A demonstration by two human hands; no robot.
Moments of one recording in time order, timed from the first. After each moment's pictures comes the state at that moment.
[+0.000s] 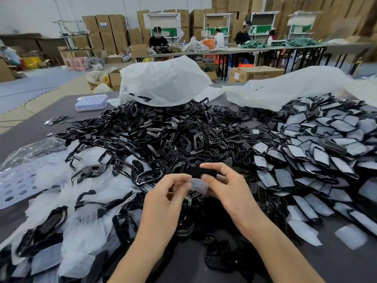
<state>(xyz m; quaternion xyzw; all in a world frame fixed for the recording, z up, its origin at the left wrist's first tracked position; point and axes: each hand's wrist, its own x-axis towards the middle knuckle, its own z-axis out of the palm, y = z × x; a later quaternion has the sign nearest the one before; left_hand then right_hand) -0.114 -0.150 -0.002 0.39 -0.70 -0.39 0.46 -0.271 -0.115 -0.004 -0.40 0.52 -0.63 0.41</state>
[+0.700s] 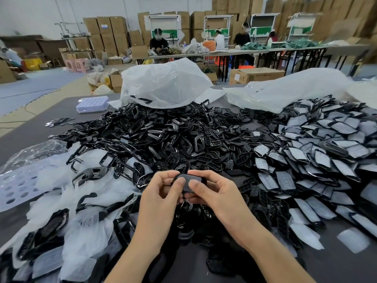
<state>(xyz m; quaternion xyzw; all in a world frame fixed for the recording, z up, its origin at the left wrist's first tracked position) -0.112 -0.157 0.000 0.38 -0.60 -0.49 0.50 -0.253 -0.111 0.003 -0.41 0.45 -0.63 0.47</state>
